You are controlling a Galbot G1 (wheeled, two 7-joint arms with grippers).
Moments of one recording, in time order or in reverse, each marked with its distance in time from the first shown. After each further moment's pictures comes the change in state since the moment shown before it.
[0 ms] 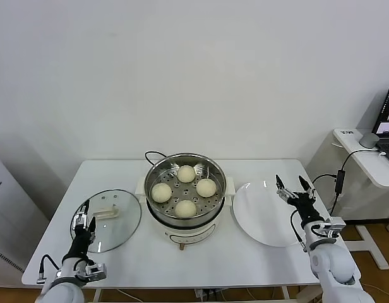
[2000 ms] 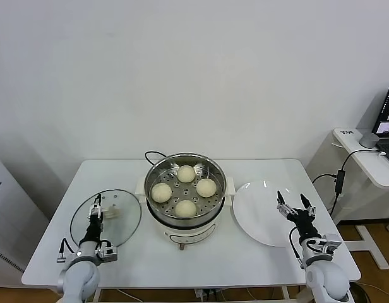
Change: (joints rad) left arm -0.241 0.037 0.100 0.325 0.087 0.065 -0.055; right arm -0.057 0.071 0.027 -0.043 -0.045 0.032 0.011
